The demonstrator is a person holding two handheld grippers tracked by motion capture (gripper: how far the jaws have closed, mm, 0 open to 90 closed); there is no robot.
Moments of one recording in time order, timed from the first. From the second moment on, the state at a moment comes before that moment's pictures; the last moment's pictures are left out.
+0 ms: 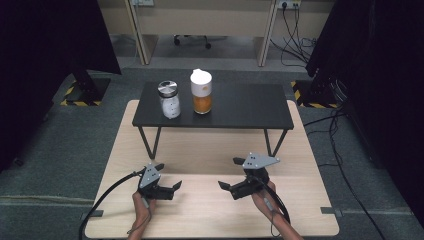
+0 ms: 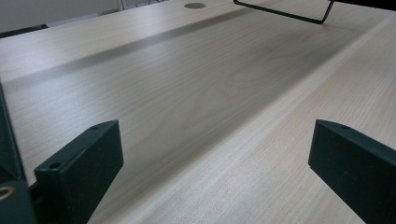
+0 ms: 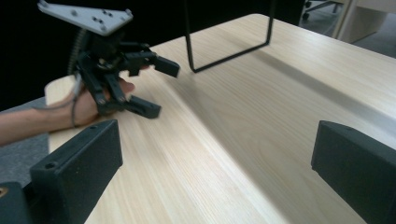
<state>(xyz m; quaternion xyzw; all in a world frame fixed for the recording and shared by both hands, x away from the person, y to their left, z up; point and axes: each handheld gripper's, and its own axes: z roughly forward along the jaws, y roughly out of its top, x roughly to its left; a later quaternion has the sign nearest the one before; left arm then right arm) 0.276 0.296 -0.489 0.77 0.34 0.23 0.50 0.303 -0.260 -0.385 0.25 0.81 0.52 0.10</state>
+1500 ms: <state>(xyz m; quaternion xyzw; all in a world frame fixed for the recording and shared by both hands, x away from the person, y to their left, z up) 0.276 0.297 -0.489 0.77 0.34 0.22 0.50 0.297 -0.306 -0.491 0.31 0.77 0.53 0.15</state>
